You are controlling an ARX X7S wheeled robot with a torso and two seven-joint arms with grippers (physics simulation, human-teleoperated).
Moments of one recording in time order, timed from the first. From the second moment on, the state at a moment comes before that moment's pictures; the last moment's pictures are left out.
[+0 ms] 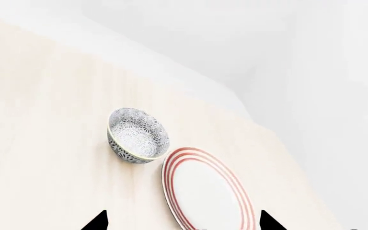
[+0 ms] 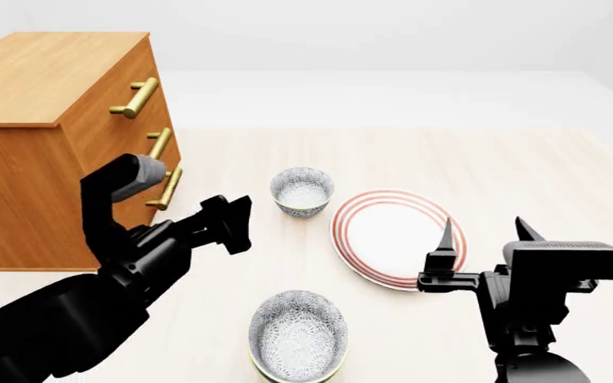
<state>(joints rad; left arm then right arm) -0.57 -0.62 0.29 0.33 -1.63 -0.59 -0.63 0.15 0.32 -0.03 -0.45 0.22 0.50 0.21</state>
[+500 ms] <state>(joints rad) -0.35 -0.60 0.08 0.64 -1.15 -0.22 -0.52 0.40 0.91 -0.44 -0.98 0.43 0.44 0.88</state>
